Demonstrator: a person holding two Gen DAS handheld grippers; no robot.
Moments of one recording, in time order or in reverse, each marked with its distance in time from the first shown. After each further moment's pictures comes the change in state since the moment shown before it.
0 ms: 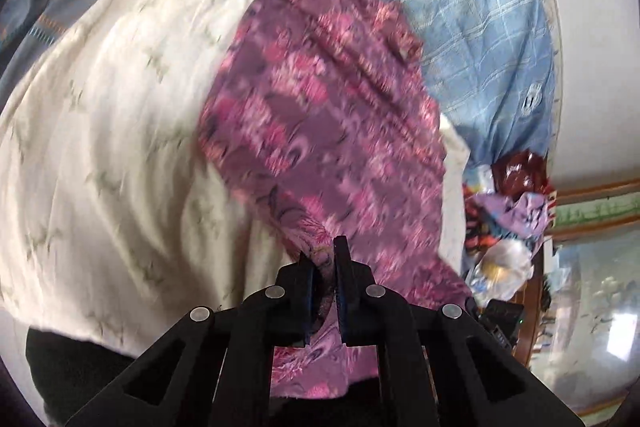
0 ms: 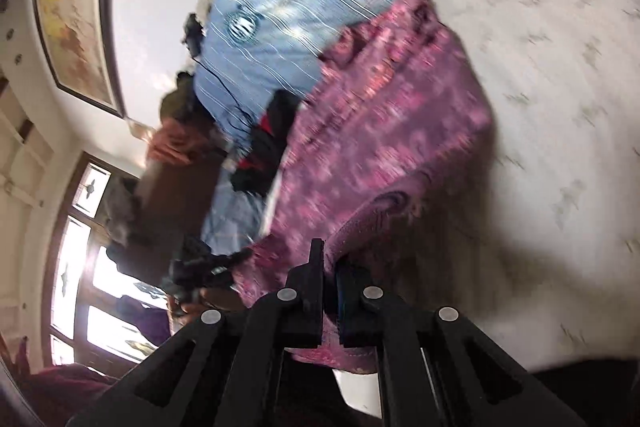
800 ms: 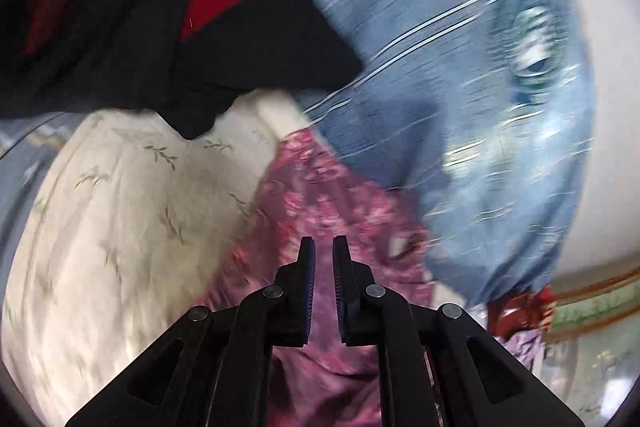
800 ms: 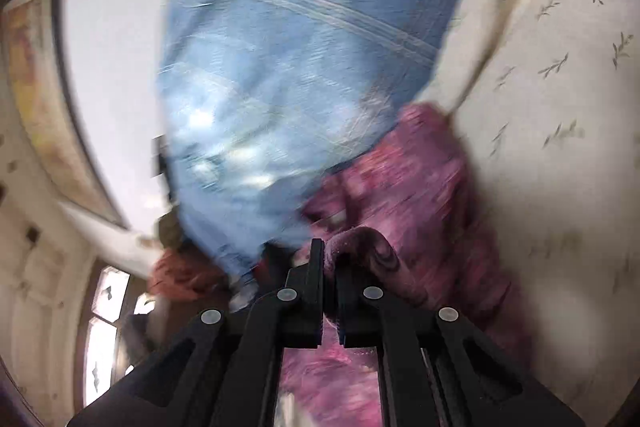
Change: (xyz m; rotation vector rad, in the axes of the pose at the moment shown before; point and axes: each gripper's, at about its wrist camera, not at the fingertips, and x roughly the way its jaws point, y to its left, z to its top) left arm 0.072 -0.027 0.243 -0.095 -0.190 0.054; right arm 0.105 -0.068 0.217 0.223 -0.239 0.022
